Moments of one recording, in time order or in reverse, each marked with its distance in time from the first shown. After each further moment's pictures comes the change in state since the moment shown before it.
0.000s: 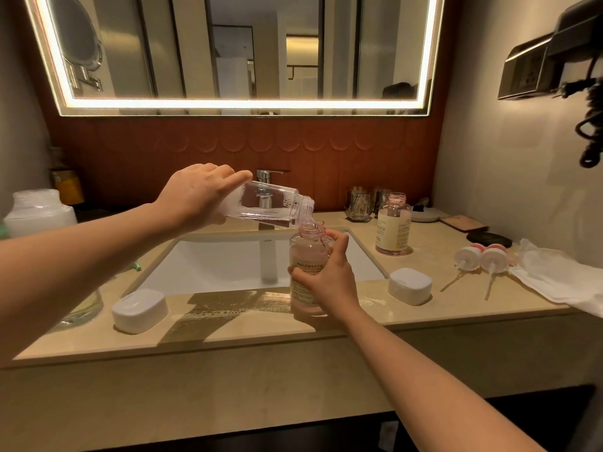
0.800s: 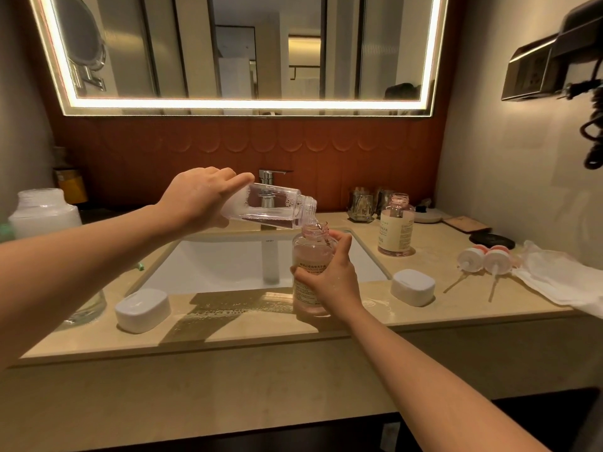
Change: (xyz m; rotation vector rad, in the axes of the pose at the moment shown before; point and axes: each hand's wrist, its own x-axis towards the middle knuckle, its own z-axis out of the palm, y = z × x) left_hand -0.002 0.000 0.000 0.020 -0.021 -0.010; right_hand -0.002 -0.006 -0.002 0.025 0.002 -0.002
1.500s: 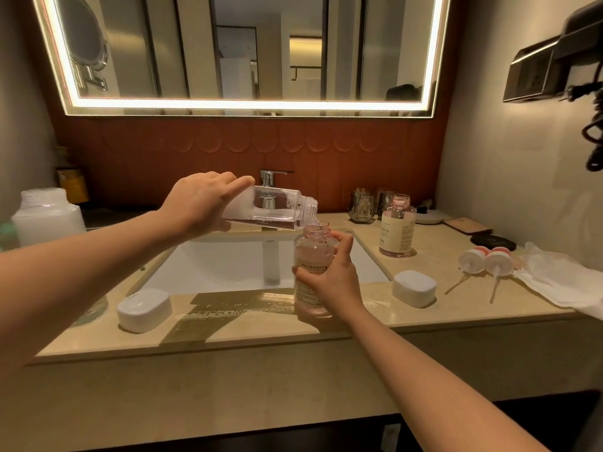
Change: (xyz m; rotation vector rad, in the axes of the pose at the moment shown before) left_hand -0.003 0.004 0.003 -0.042 0.002 -0.036; right_hand 0.002 0.002 0.002 0.014 0.003 0.002
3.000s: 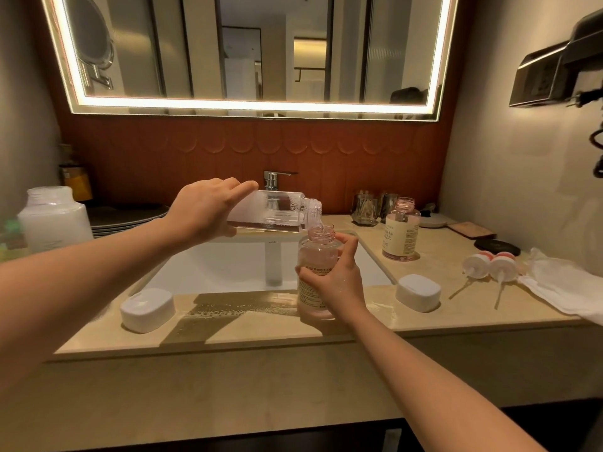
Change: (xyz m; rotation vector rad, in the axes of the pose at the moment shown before) left_hand -0.003 -0.002 0.011 -0.026 0.010 -0.027; right_hand 0.000 -0.002 0.001 0.017 0.017 -0.006
